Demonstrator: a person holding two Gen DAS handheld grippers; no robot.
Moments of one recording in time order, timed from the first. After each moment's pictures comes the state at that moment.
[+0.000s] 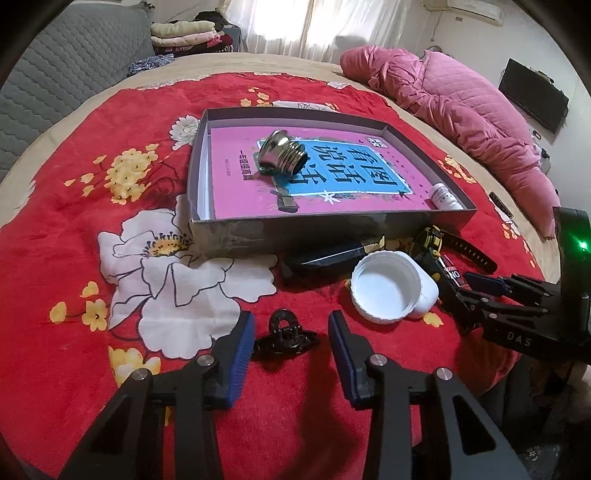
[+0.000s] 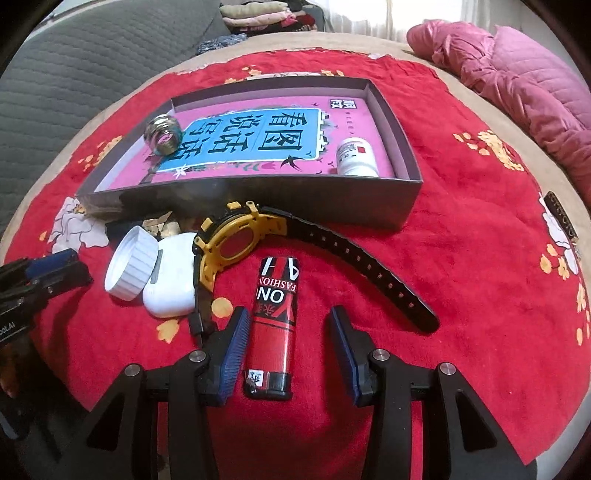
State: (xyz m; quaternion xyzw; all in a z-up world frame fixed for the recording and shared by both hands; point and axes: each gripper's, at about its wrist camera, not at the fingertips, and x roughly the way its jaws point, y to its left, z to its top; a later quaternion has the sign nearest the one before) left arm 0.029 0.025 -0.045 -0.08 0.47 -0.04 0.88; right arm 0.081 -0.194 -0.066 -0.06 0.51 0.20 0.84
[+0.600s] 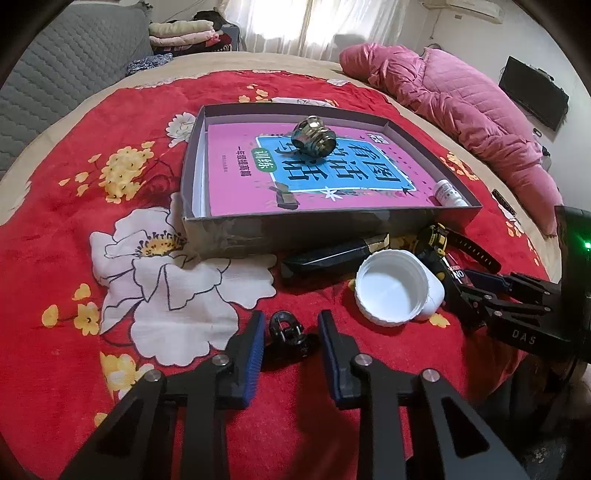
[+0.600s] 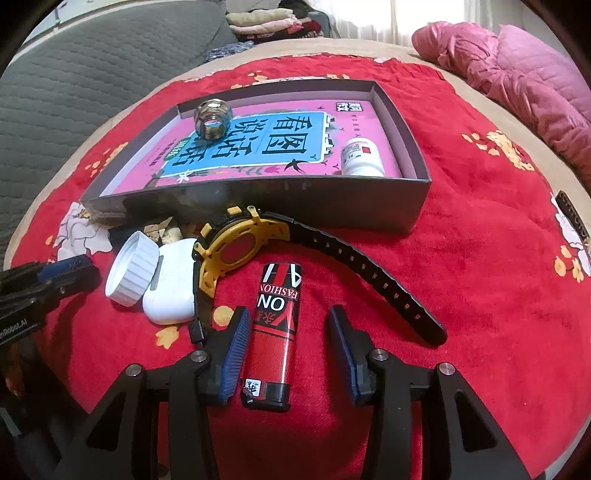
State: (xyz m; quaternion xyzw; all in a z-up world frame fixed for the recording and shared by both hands) left arm 0.034 0.024 -0.052 -0.08 0.47 -0.04 0.88; right arm 0.084 -0.196 -0.072 -0.05 0.49 0.22 0.84
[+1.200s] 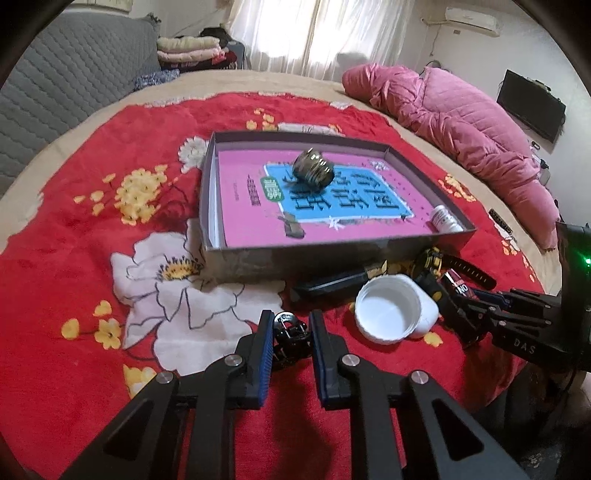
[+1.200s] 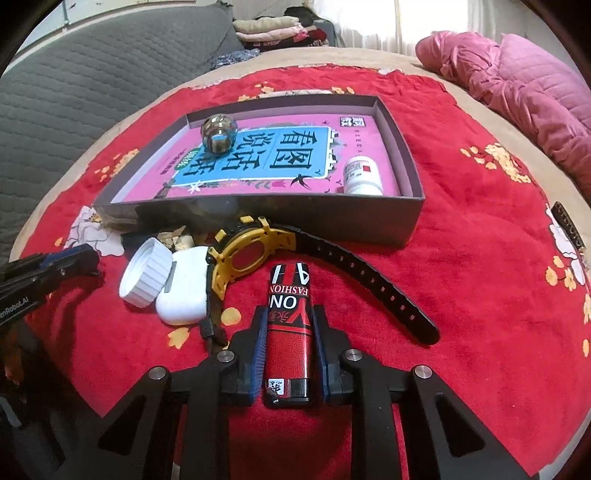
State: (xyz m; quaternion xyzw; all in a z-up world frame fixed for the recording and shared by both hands) left arm 0.027 0.031 -0.033 -0.08 0.43 -0.03 0.90; right arm 0.076 -0.200 -0.055 -0.04 0.48 0.23 0.85
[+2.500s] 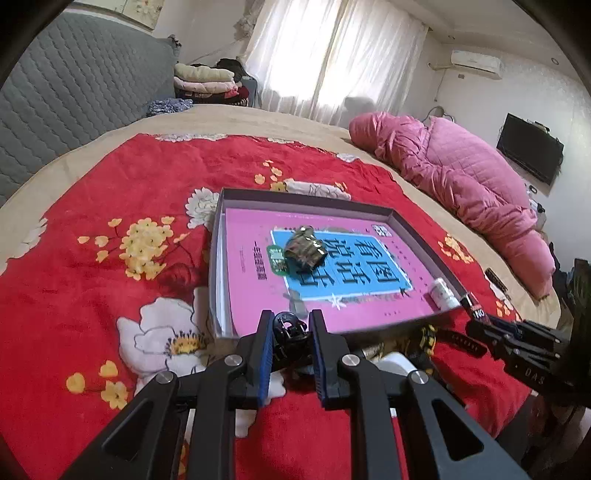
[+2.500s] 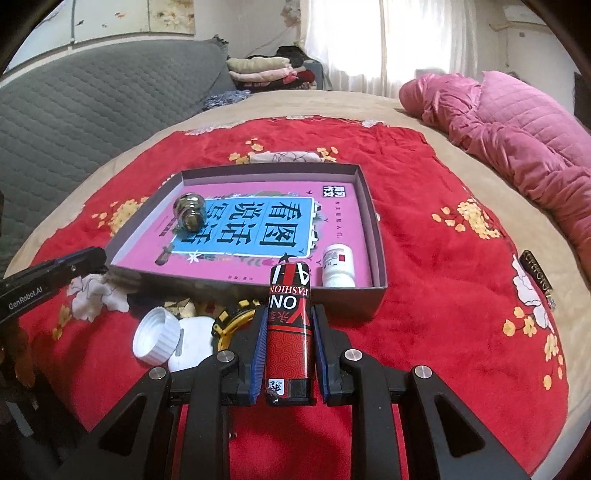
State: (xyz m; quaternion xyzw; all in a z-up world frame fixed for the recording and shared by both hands) left arm 0.050 0.049 -0.010 -0.12 0.35 -0.02 0.93; right arm 0.084 -0.199 -0.010 -0.05 0.40 0.20 0.89
